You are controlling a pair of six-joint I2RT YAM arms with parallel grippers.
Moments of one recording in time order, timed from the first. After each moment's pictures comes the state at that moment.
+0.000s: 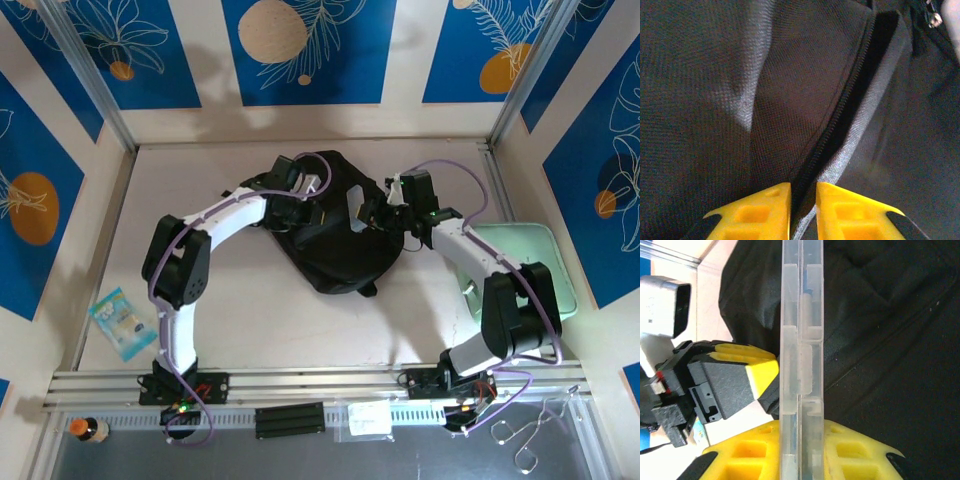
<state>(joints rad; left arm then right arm) -0.54 2.00 1.54 -0.53 0.36 -0.30 0.28 1.51 1.00 -0.26 -0.52 0.71</state>
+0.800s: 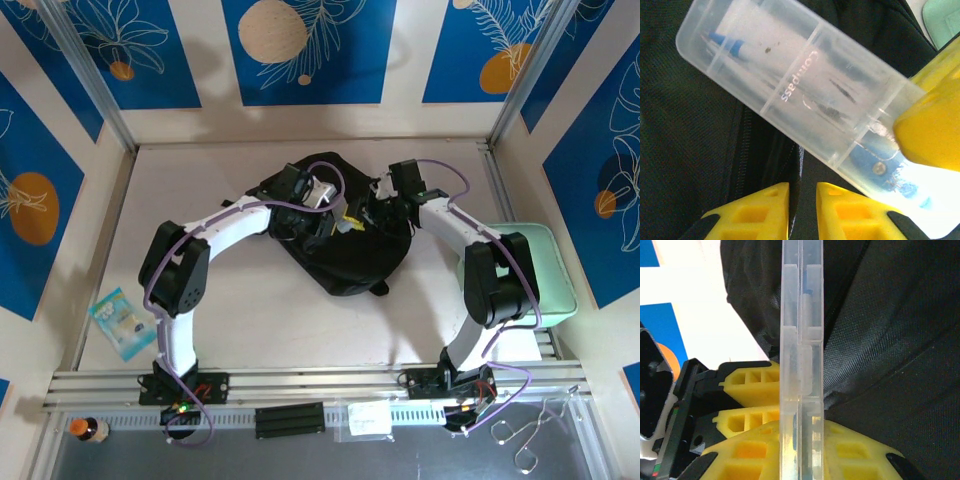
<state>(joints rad) -0.61 1.94 1.48 -0.47 0.42 -0.16 0.28 1.70 1.18 -0.41 -0.74 0.82</state>
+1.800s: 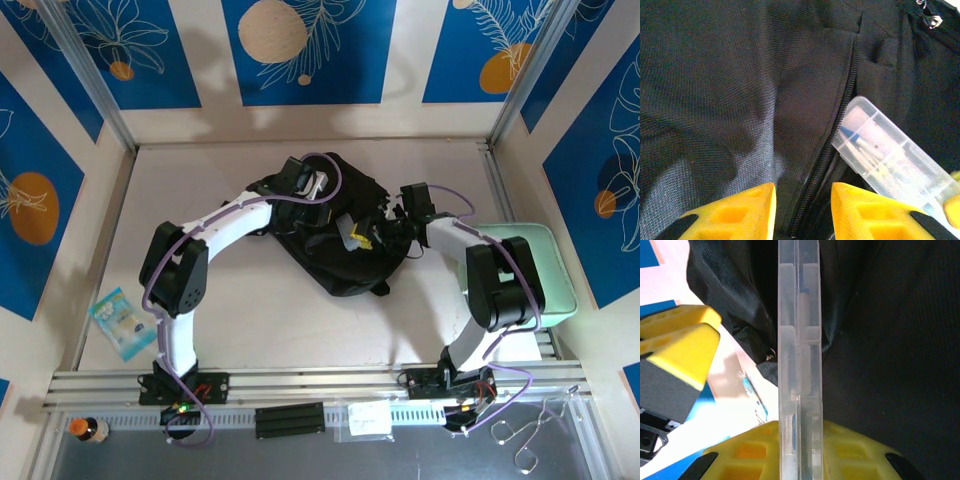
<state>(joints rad) -0.61 1.95 1.55 -0.52 0.13 -0.29 0.21 1.69 0.95 -0.20 -0.86 0.87</state>
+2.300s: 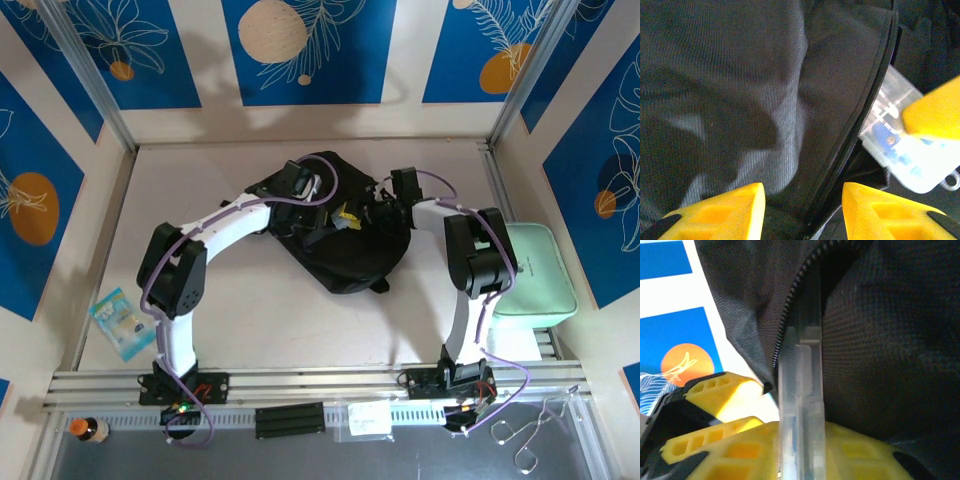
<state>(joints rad) -0.61 1.92 1.50 -0.54 0.07 -0.34 0.21 1.95 1.16 -0.05 -0.94 0.92</state>
